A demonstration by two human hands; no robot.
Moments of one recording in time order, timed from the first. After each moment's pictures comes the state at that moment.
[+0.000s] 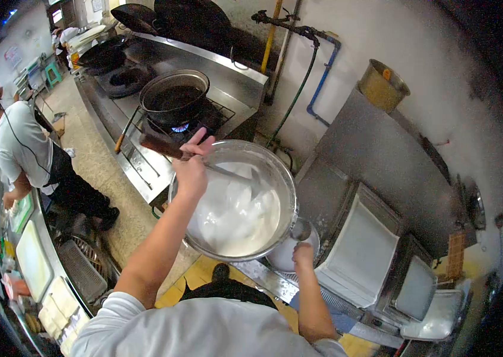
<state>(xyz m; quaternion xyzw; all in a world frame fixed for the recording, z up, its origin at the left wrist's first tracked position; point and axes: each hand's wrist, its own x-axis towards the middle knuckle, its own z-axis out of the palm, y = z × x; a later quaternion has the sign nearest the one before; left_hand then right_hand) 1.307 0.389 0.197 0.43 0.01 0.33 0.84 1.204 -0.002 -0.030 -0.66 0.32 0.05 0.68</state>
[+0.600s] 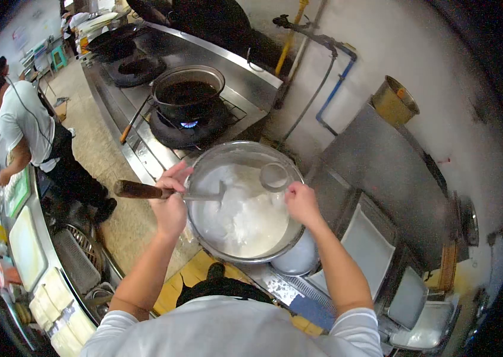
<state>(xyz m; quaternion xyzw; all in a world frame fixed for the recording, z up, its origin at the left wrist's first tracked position) 1.194 0.445 0.181 0.52 -0.03 0.40 0.75 1.317 0.133 0.187 -0.94 -0.12 0.02 0.31</state>
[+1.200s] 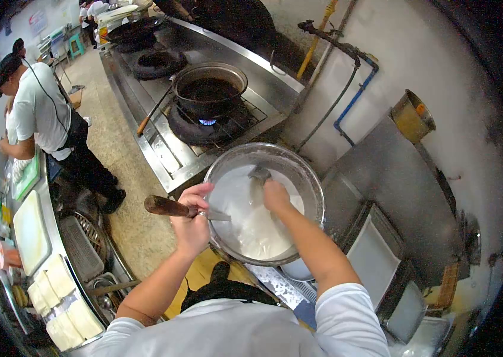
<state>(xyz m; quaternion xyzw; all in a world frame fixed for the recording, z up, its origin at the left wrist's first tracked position) 1.150 0.424 0.181 0.60 0.05 0.41 0.69 1.363 0.242 0.088 -0.97 -0.24 0.07 0.08</state>
